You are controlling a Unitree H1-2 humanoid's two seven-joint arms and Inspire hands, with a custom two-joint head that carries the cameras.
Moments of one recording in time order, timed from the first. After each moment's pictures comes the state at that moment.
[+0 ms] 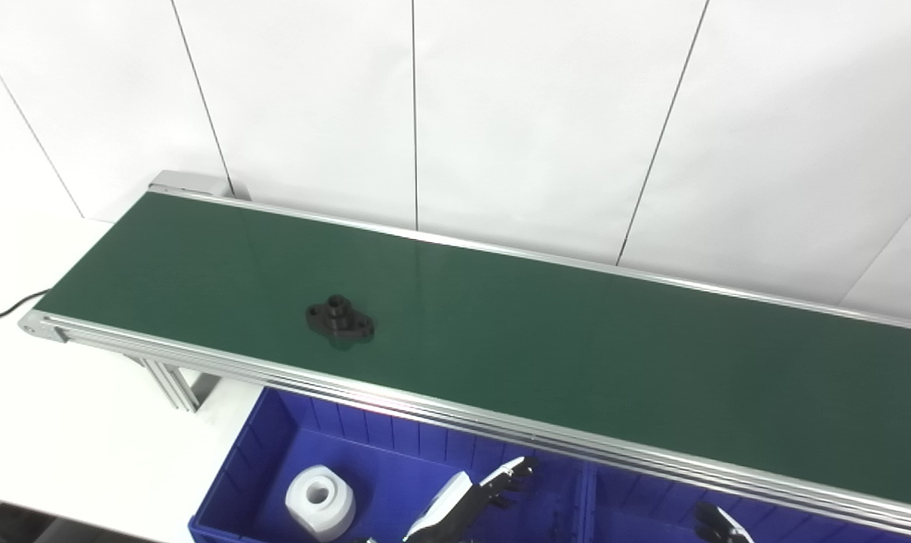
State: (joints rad) left arm -0.08 -0.03 -0.42 0.57 0.42 -0.39 -0.01; right arm 0.27 -0.12 -0.03 0.28 -0.13 -0.41 -0.14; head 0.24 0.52
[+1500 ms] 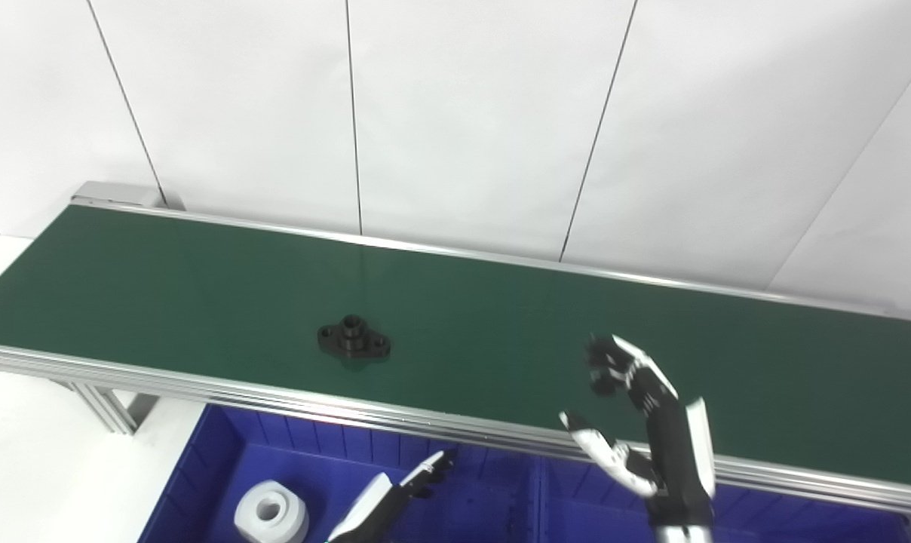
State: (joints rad) left arm -0.09 0.08 -0.42 0.56 0.33 -0.43 -0.04; right arm 0.07 -0.04 0.07 -0.11 -0.34 -0.39 -0.17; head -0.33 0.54
